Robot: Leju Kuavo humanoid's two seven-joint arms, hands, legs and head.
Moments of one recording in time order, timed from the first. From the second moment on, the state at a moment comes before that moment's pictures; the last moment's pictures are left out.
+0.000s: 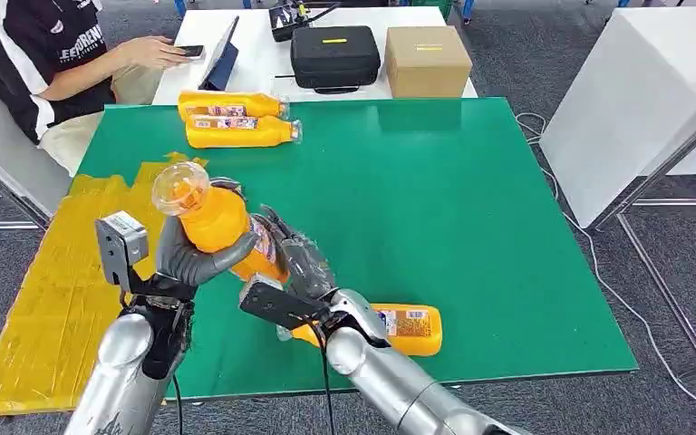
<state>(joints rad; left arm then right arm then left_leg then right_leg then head) -0.35 -0.12 -0.33 -1.45 0.09 0.02 -0.23 -0.44 0.22 0.66 -1.01 0.50 -0.33 -0.23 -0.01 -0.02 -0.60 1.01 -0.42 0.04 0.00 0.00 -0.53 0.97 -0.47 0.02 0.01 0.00</state>
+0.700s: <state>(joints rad) -0.35 0.02 -0.09 -1.33 -0.92 0.43 -0.31 -0.28 0.00 0.47 -1.43 0.70 -0.36 -0.17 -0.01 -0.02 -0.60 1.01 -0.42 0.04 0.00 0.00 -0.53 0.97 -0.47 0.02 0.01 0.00</state>
